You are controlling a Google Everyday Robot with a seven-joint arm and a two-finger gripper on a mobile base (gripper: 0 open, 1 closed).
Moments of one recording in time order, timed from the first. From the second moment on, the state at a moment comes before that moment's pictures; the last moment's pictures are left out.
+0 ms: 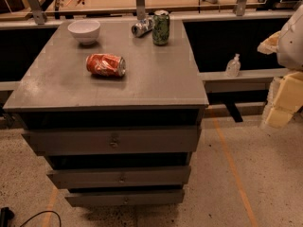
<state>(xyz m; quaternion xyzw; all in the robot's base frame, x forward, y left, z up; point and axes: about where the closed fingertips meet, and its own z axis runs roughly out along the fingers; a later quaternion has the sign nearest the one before) 0.438 -0.217 0.976 -0.60 0.78 -0.03 0.16</state>
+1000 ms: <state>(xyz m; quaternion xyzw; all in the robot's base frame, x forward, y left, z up) 0.441 -0.216 0.978 -0.60 0.78 -0.03 0.17</state>
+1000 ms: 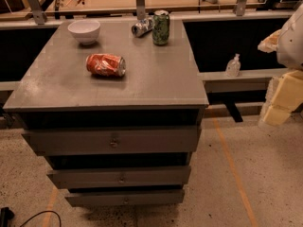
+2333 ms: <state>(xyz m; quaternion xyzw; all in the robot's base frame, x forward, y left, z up) 0.672 -0.115 0.905 -0.43 0.79 0.16 0.41</state>
